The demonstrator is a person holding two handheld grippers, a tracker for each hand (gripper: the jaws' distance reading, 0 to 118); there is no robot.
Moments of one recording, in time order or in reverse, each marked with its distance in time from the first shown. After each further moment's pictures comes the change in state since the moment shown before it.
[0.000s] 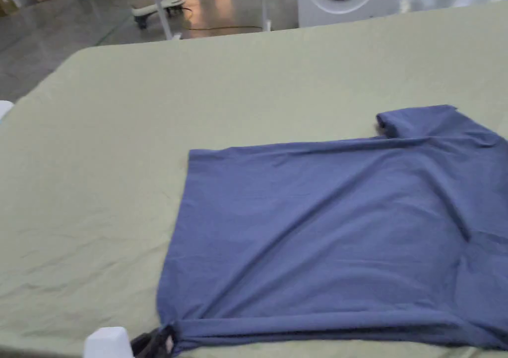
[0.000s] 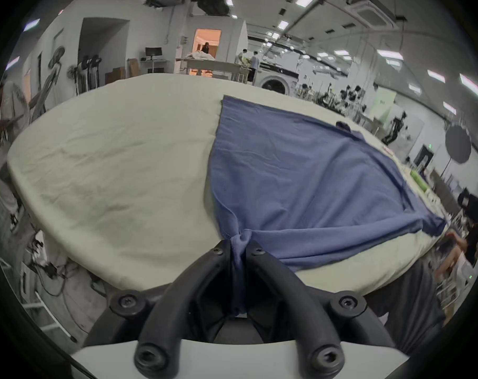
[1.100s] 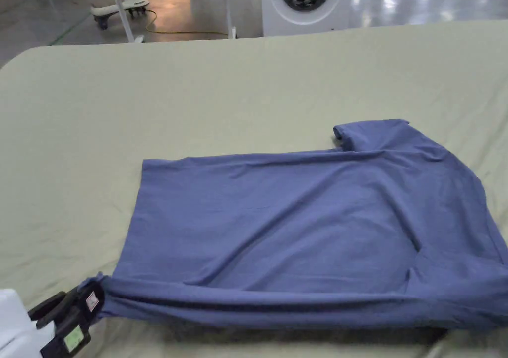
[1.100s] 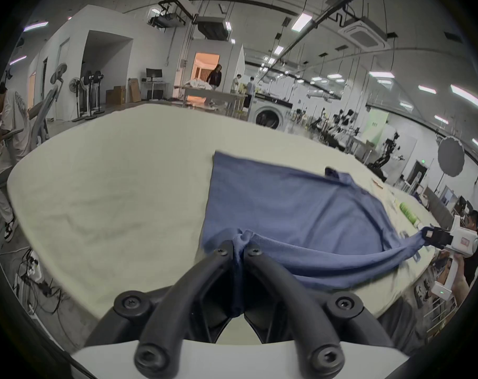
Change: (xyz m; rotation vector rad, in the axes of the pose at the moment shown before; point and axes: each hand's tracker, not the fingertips) left arm 0.010 0.099 0.035 0.192 -0.068 0.063; right arm 0.035 0.029 -0.102 -0.059 0.065 -0.125
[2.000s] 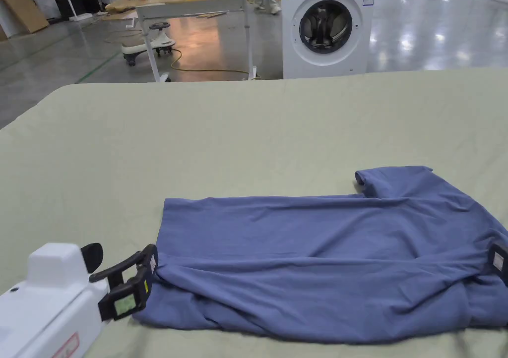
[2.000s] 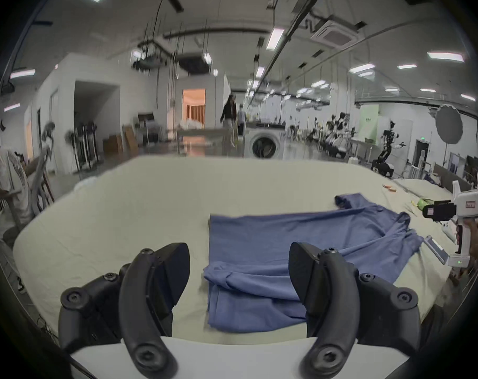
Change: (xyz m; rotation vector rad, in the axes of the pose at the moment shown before) left arm 0.031 0.041 -0.028 0.221 0.046 -0.227; right arm -0.030 0.051 -0.061 0.032 0.053 0.137
